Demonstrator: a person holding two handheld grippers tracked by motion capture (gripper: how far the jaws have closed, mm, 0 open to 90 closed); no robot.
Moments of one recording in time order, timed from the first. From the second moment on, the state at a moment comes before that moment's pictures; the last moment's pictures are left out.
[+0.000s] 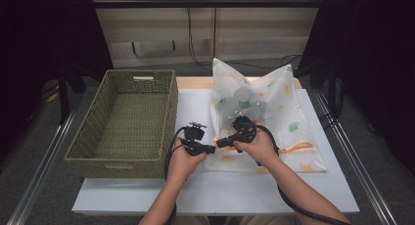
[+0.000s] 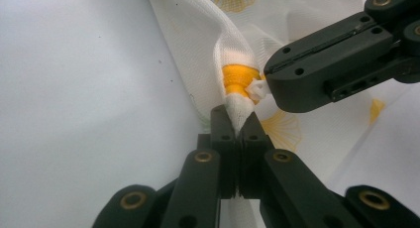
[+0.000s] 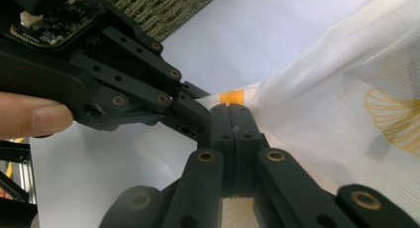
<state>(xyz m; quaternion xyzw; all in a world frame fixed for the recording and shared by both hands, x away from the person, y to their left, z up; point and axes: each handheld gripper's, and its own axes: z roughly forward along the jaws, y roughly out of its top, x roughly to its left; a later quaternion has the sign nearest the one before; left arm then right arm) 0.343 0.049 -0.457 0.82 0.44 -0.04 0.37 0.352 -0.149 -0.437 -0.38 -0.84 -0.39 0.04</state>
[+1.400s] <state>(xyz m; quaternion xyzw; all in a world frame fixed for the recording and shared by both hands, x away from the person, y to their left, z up) 0.341 0.040 -0.463 0.83 0.42 -0.06 0.37 0.367 -0.144 -0.444 -0.42 -0.80 -0.43 0.04</state>
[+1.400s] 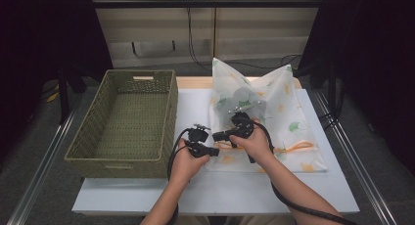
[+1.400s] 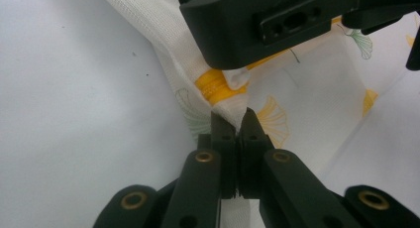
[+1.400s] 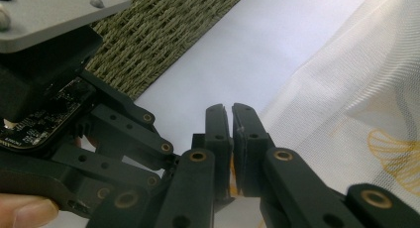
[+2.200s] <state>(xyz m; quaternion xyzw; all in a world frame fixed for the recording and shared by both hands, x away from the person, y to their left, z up) 0.343 0.043 -0.464 0.81 0.45 -0.06 0.38 0.361 -0.150 -0.434 -0.38 -0.80 -0.45 0.03</state>
